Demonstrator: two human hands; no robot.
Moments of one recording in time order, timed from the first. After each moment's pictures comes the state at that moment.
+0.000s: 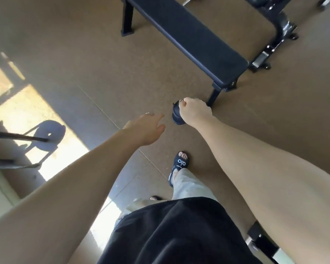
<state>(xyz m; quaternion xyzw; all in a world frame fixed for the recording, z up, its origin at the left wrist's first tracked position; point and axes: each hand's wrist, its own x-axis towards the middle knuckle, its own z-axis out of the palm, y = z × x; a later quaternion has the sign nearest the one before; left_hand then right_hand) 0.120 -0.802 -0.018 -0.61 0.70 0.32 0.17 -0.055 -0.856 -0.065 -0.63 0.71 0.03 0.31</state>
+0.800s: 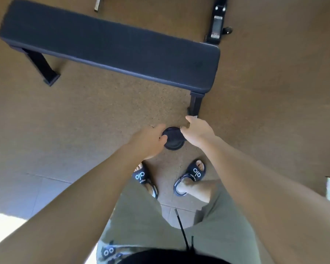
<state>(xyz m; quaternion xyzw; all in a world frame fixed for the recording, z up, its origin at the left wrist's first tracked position) 0.067 -1.151 -0.216 -0.42 0.79 0.35 0.27 -0.107 -1.082 -0.259 -0.38 0.81 0.00 0.44</state>
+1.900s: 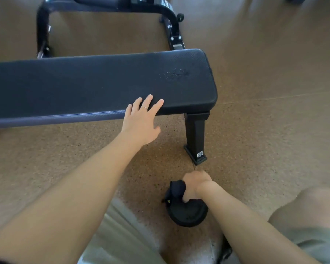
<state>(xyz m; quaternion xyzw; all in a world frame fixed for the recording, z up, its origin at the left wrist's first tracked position) -0.064 -1.358 -0.549 -0.26 0.96 0.06 0.07 -0.110 -1.144 -0.617 -0.43 0.77 0.17 0.45</state>
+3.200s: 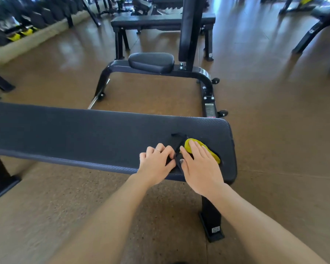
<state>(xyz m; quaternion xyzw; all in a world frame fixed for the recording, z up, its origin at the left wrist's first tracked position) -0.126 -1.396 -0.548 -0.38 0.91 0.15 0.00 -0.258 -1.278 -0.566 -0.57 0.82 -0.07 -0.01</state>
